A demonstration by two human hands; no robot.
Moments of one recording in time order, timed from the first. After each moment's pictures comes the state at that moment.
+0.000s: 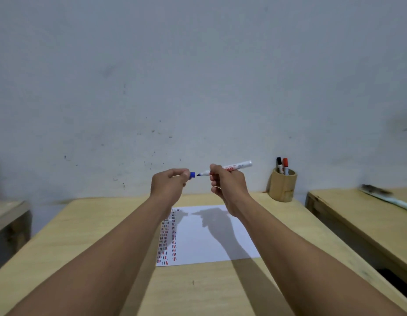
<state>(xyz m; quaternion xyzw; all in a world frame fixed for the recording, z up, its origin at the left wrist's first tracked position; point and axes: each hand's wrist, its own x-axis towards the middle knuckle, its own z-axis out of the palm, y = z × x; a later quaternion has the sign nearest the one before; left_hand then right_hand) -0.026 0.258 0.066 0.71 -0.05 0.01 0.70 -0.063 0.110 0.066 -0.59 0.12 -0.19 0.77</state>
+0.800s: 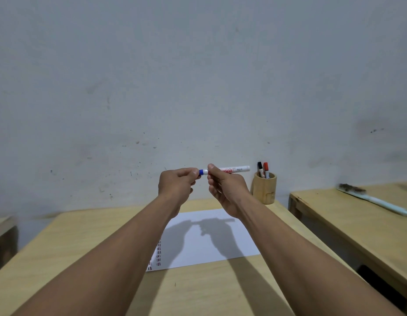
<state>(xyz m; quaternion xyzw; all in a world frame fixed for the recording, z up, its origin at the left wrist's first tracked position) -0.062 0.209 0.092 0.70 -0.10 0.01 0.71 -0.109 0.078 0.086 -0.51 0.11 -0.15 0.84</state>
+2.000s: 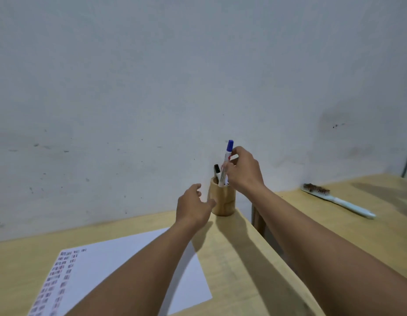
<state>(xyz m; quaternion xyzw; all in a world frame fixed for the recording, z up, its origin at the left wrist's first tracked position) -0.015 -0.001 0.018 0.83 -0.21 -0.02 0.51 -0.063 -0.129 0.088 -0.83 0.21 -0.36 0.37</state>
